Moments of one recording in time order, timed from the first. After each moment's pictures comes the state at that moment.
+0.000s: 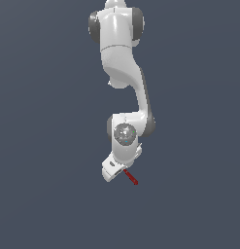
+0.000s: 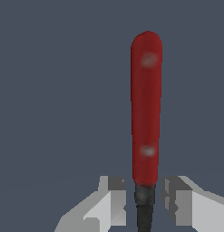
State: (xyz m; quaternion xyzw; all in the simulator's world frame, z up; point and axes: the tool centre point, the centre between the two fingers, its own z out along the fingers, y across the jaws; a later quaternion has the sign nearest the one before) arm 0.092 0.017 0.012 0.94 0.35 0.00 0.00
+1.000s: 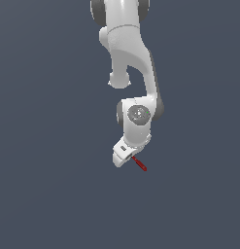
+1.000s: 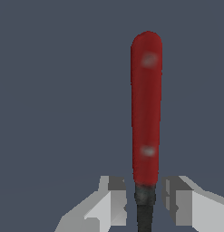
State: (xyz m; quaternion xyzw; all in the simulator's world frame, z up) arm 0.044 0.059 0.046 0.94 0.35 0.00 0.00
